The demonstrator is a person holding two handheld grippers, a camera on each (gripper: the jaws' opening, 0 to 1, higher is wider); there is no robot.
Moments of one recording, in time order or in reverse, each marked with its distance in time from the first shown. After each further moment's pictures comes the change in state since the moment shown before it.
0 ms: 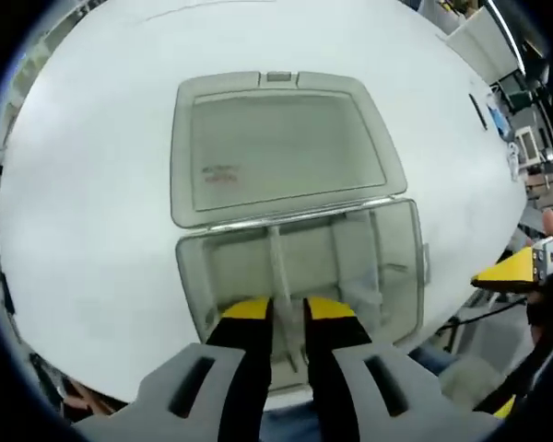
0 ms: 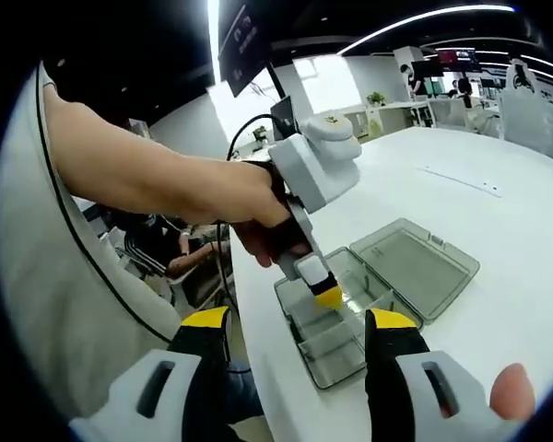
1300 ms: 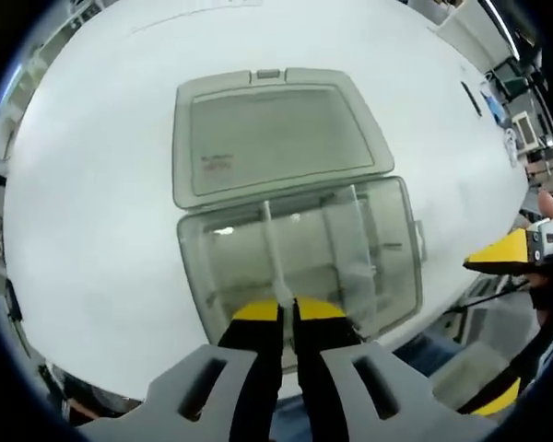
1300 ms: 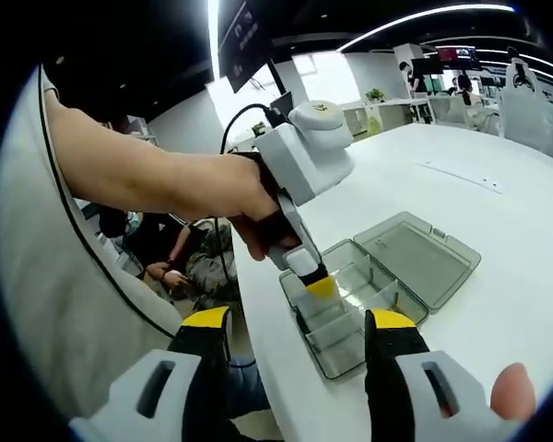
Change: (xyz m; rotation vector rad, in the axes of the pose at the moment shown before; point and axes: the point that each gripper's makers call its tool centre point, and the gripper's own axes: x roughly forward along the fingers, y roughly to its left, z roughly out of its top) left arm -0.006 -0.004 -0.011 0.077 -0.015 0.014; right arm -0.003 0.007 -0.009 -0.001 0.025 -0.008
